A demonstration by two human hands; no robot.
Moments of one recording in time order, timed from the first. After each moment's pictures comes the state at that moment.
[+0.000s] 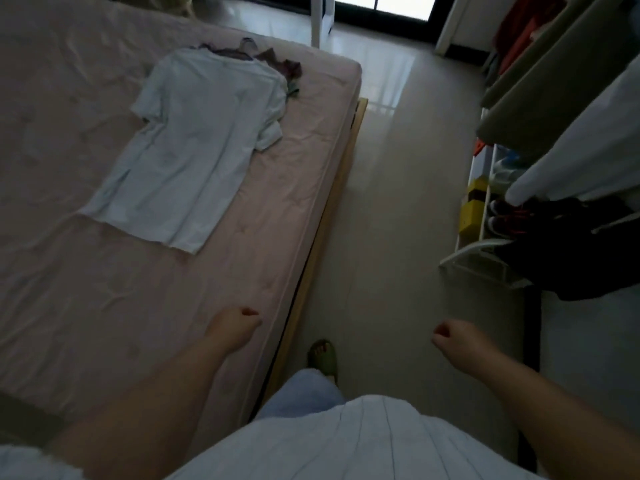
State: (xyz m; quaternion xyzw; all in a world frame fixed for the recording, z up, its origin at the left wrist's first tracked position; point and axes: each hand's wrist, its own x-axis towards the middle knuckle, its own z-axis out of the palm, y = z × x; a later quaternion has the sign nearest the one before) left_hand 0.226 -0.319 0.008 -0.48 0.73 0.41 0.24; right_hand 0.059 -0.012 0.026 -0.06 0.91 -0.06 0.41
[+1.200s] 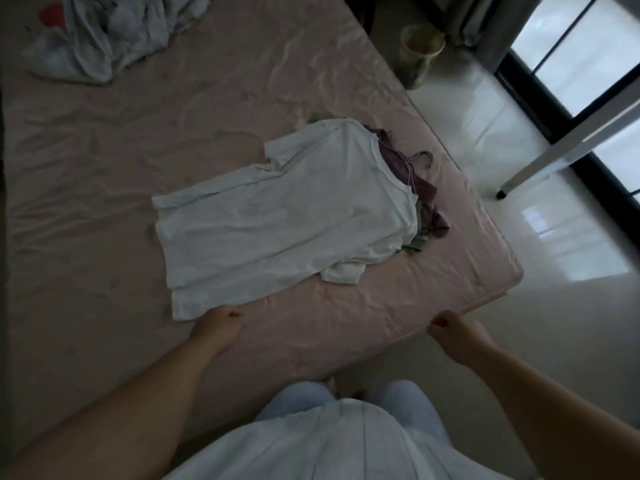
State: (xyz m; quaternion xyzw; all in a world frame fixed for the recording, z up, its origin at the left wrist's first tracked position) left_hand -0.081 -0.556 0.010 -0.77 0.48 0.42 0.09; right_hand -0.445 -0.494 0.003 -0.43 0.80 0.09 0.40
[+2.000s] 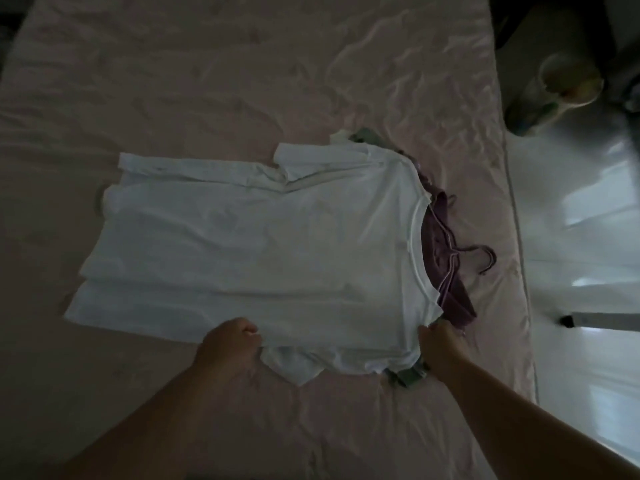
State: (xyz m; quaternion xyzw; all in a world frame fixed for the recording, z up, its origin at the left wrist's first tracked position) left_hand -0.247 -0.711 -0.137 -0.84 0.36 0.40 0.09; right_hand -0.541 -0.802 -0.169 -0.44 0.79 0.13 0.40
